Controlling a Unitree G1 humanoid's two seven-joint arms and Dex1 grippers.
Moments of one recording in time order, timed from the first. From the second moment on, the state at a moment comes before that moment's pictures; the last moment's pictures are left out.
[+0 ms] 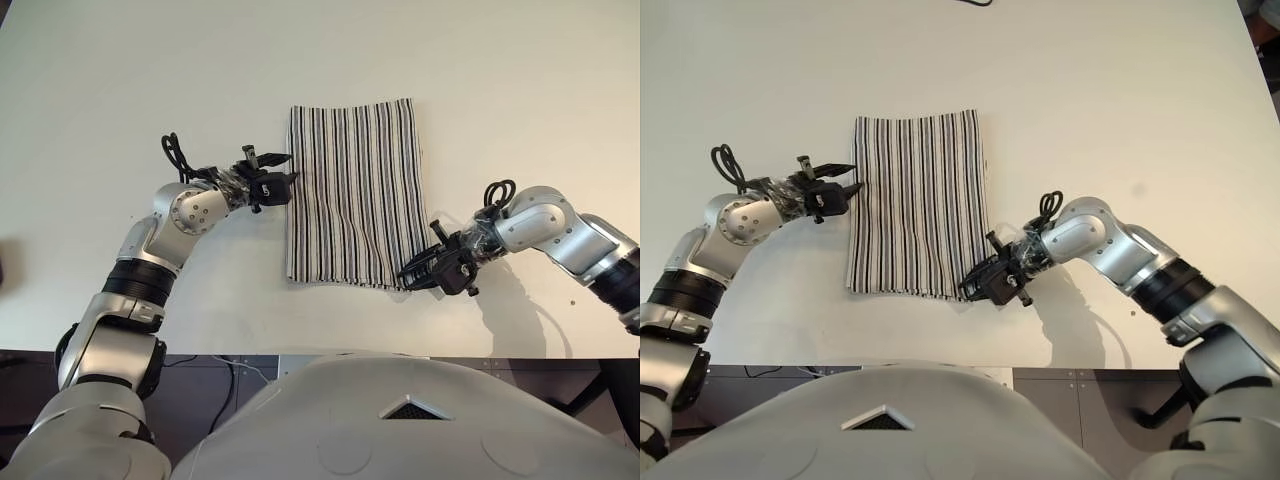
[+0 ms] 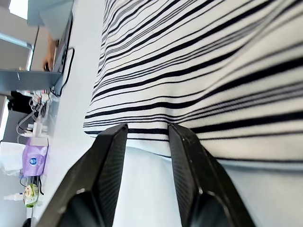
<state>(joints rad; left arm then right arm) -0.27 0.67 -0.37 0.48 0.44 -0.56 -0.47 -0.38 -0.91 0.85 0.03 0.10 -0.48 1.20</state>
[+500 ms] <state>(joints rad) 0.47 0.99 -0.09 -0.16 0.40 -0.73 -0.52 0.04 -1.07 0.17 -0.12 0.33 -0.20 1.00</state>
